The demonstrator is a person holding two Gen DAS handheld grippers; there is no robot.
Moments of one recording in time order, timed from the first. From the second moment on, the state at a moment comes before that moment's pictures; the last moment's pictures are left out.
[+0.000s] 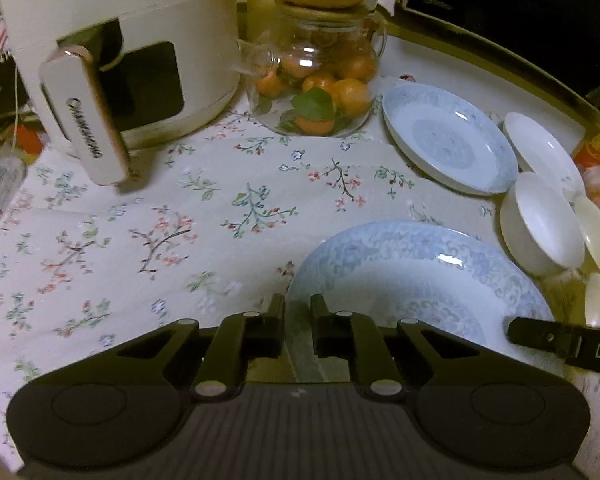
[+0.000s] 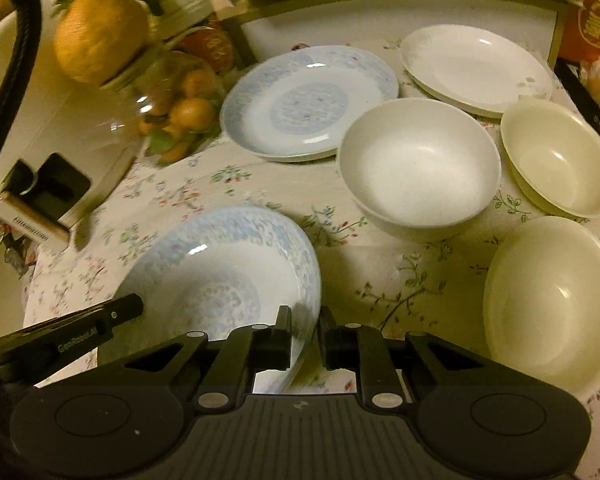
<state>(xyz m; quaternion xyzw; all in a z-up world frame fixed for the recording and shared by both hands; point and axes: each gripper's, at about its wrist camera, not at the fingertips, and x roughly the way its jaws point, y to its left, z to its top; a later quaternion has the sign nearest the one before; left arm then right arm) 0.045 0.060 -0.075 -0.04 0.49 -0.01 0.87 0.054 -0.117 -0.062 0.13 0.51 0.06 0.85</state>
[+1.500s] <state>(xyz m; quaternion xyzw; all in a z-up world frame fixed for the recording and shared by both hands) -0.032 0.068 -0.090 0.00 0.50 0.00 0.87 -0.025 -0.084 -0.095 0.08 0.57 0.06 0.81</state>
